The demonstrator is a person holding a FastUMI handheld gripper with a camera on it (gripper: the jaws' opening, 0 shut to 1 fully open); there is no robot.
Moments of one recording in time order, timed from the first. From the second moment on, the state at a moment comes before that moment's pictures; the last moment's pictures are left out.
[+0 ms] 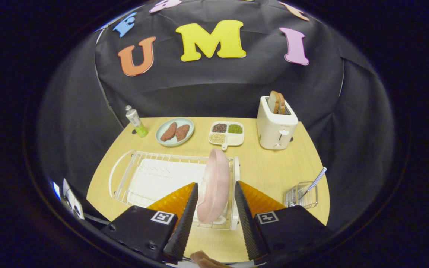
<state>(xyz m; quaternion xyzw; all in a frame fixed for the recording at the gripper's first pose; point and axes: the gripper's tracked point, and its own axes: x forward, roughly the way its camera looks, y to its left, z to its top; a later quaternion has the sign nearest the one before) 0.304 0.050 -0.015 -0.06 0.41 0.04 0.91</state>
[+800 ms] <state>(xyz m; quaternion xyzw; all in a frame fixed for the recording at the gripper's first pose) 0.341 0.041 -0.044 -0.20 0.55 -0.11 0.80</state>
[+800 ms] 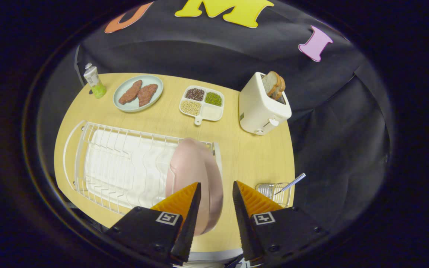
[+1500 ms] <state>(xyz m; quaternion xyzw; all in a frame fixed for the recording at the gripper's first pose) 0.327 0.071 -0.020 -0.29 0.45 -0.27 0.80</state>
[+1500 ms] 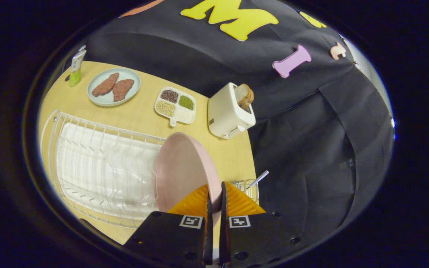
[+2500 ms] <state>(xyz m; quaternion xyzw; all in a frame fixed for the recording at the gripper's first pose) 0.160 0.076 -0.026 -0.14 0.45 -0.07 0.88</state>
